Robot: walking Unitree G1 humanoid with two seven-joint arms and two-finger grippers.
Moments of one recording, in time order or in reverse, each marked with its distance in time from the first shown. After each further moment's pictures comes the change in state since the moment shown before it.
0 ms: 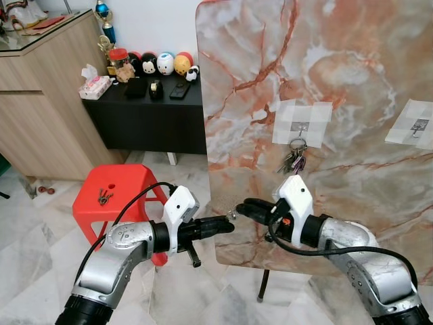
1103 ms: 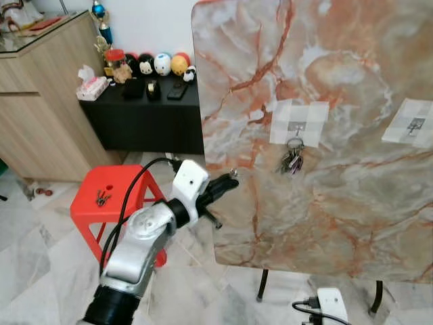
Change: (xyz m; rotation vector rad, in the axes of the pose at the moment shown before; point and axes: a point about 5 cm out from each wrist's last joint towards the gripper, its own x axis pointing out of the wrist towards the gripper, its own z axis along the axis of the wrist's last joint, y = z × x) left arm 0.034 0.003 0.049 0.153 -0.253 0.360; right arm -0.065 0.043 -0.260 0.601 0.725 -0.811
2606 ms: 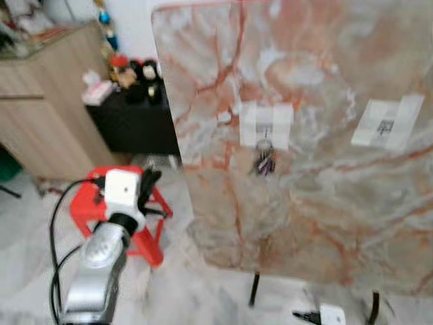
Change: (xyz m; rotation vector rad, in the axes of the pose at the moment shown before) left arm -0.076 0.054 -0.019 0.048 0.014 0.591; right arm 0.001 0.007 -0.007 0.120 -0.035 -0.033
